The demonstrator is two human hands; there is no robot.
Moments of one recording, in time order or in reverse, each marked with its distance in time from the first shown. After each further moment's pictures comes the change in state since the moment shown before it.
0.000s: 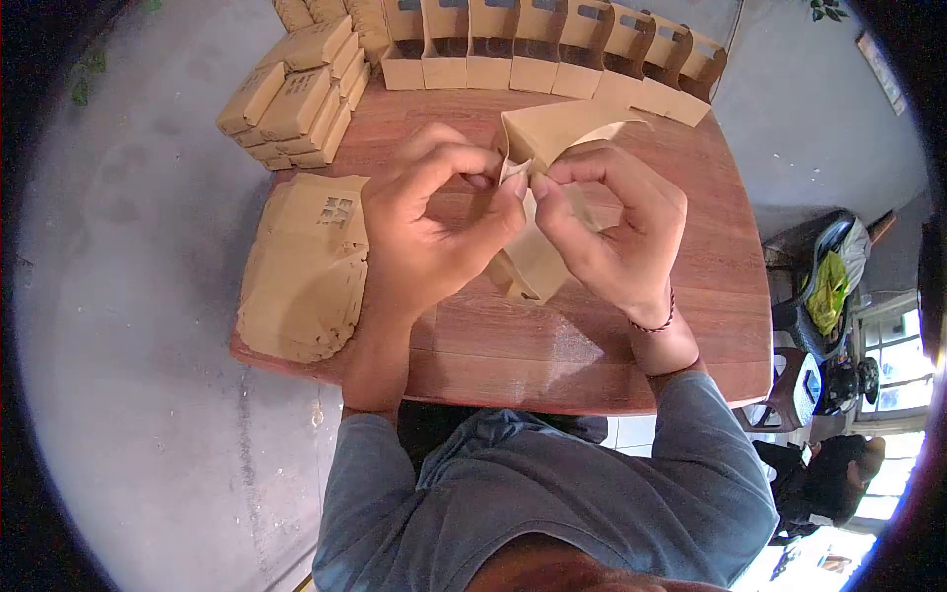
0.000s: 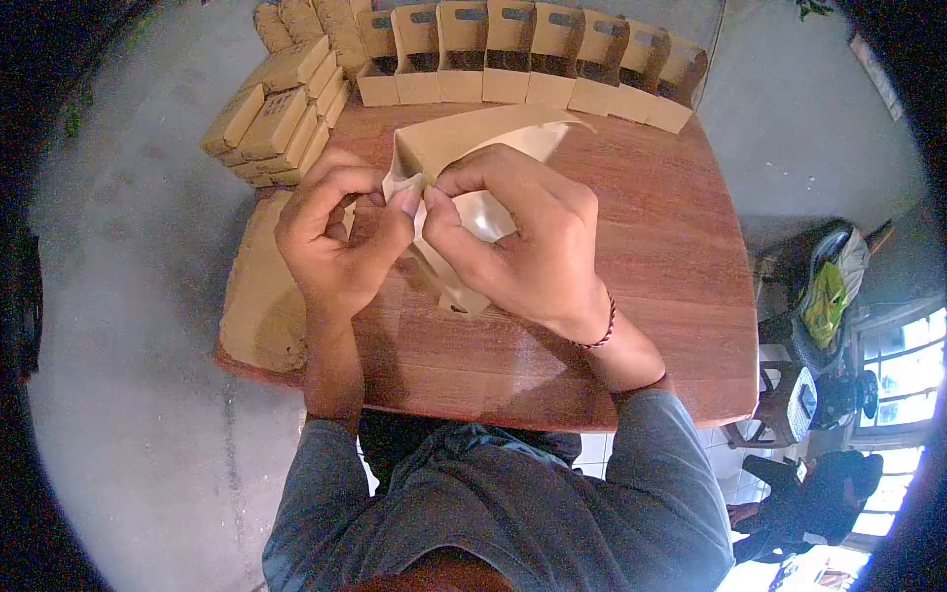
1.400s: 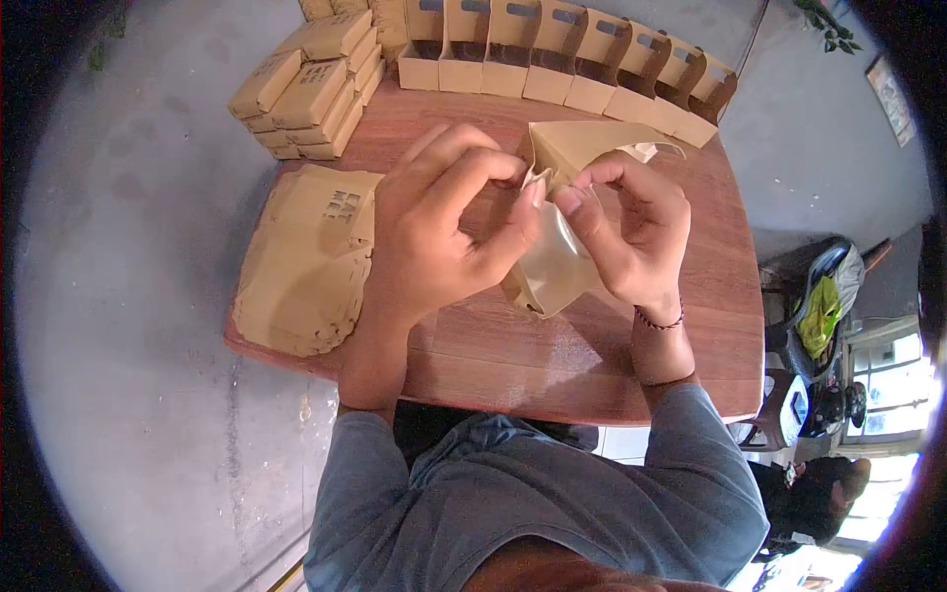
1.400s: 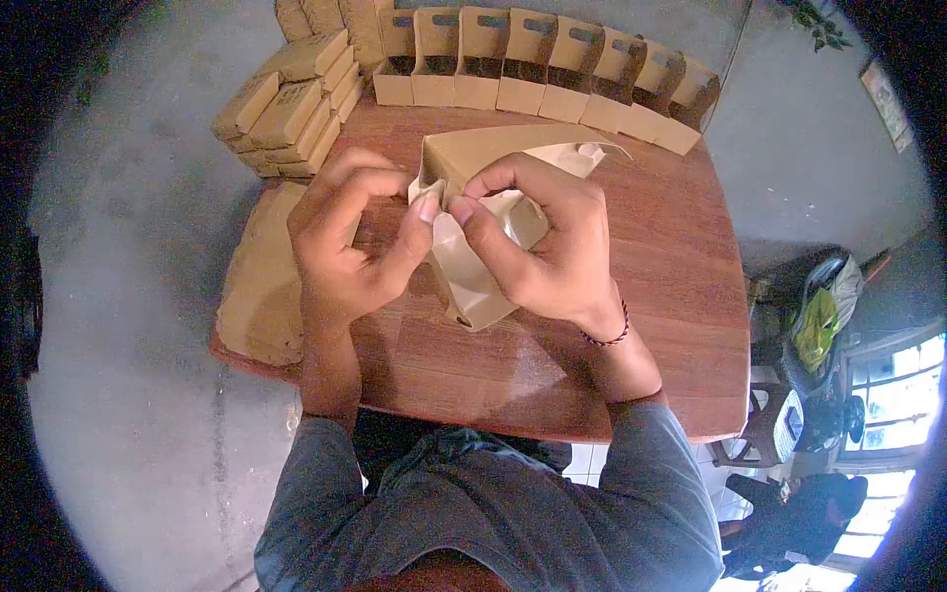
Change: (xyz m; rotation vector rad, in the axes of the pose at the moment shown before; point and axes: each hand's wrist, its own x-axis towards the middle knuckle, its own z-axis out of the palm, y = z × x) left_hand 0.004 -0.004 -0.011 0.220 -0.013 0.180; right_hand 0.003 0.011 0.000 0.224 -0.132 0.203
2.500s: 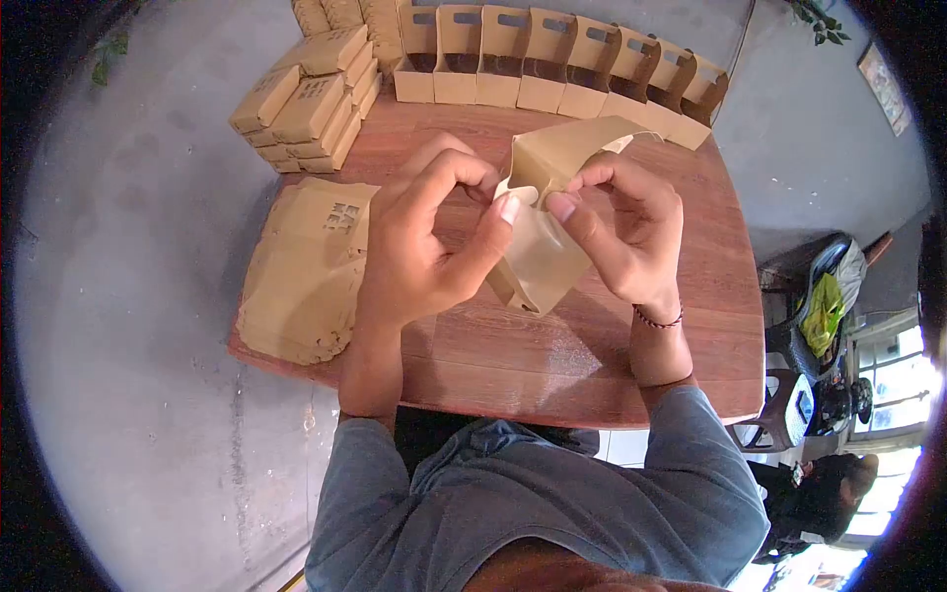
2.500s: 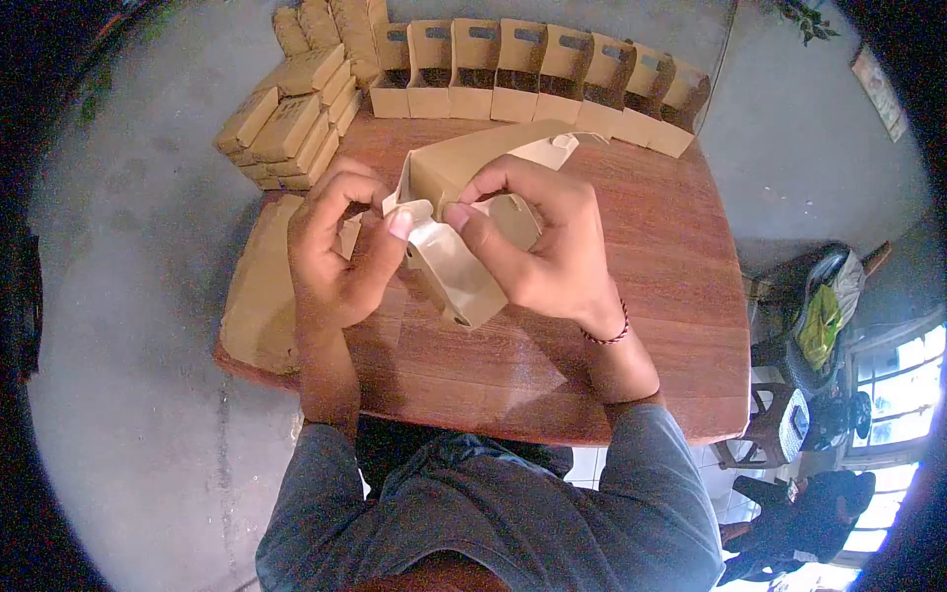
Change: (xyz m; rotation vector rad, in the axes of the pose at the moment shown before) left_hand 0.002 0.007 -0.007 -0.222 -0.119 -0.174; right_hand 0.001 -0.003 -0.012 0.076 -0.051 0.039
